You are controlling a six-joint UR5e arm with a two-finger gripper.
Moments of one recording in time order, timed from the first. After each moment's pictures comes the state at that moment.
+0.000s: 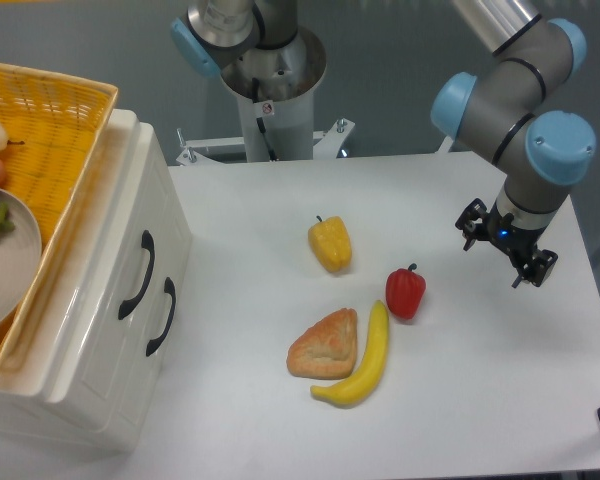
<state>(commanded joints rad) 2.82 -2.04 -1.52 -1.13 1.54 1.58</state>
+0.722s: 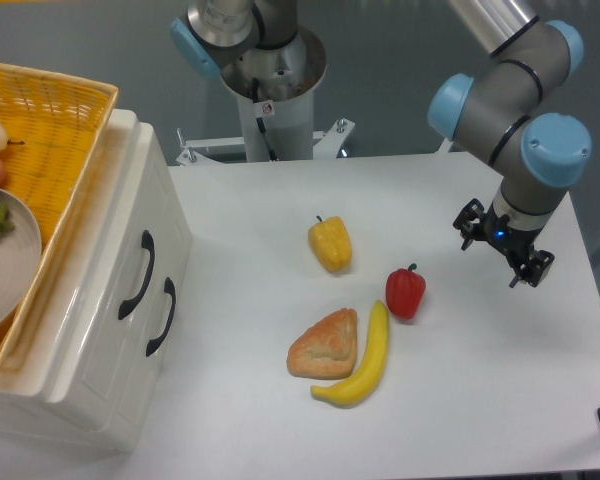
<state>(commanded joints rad) 2.81 -2.03 -1.53 -1.12 1.55 1.56</state>
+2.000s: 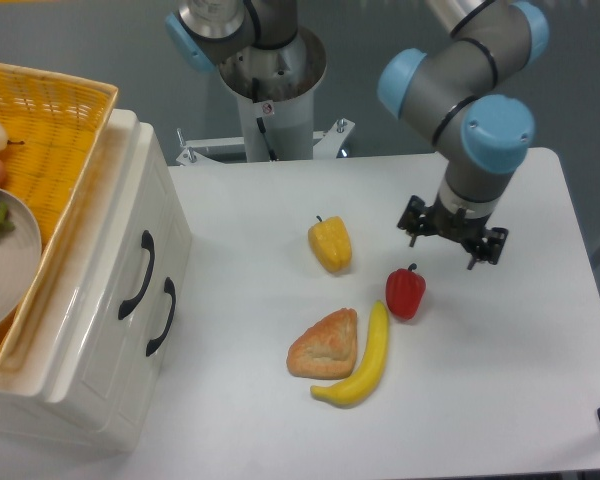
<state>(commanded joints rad) 2.65 -1.90 -1.60 -1.25 1.53 0.93</state>
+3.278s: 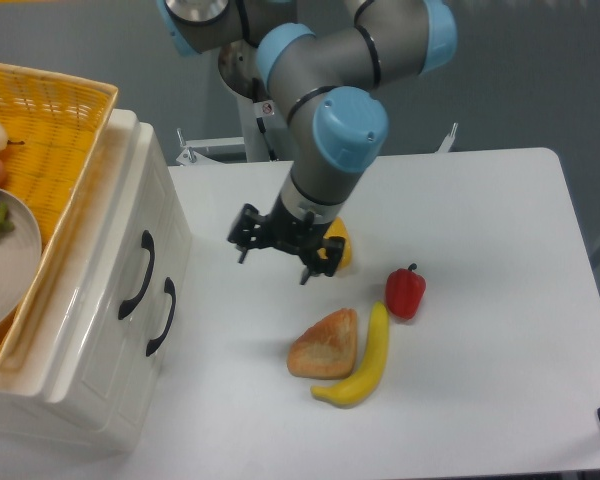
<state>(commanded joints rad) 2.39 -1.81 -1.59 -1.35 1.18 0.62</state>
